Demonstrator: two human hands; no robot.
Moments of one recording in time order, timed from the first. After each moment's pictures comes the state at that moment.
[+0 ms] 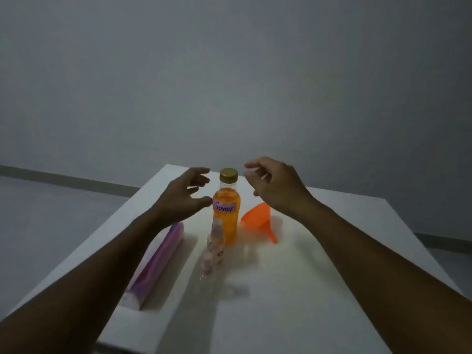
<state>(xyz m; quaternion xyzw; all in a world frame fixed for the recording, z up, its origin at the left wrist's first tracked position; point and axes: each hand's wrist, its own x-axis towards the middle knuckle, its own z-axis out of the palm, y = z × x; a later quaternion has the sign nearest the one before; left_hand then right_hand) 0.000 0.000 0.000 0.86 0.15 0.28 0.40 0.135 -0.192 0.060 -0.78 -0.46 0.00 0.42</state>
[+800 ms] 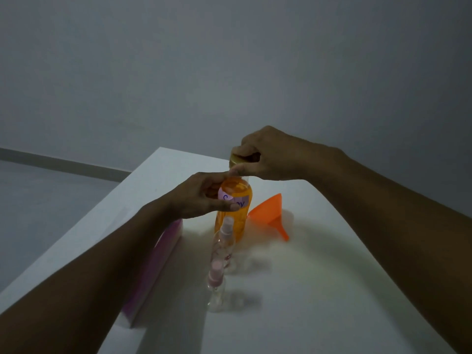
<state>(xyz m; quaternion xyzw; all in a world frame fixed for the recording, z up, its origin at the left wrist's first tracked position) 0.040 0.023 -0.027 0.87 0.00 0.14 0.47 0.162 -0.123 0.087 -0.76 -0.65 -0.01 0.05</state>
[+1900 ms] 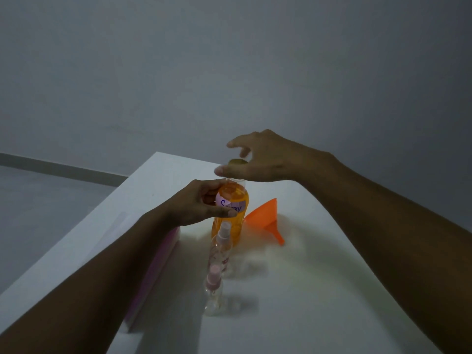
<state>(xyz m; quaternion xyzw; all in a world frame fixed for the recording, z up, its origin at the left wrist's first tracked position) 0.039 0.021 -0.034 0.83 0.00 0.14 0.54 0.148 -0.118 0.096 -0.84 -0.54 0.03 0.07</state>
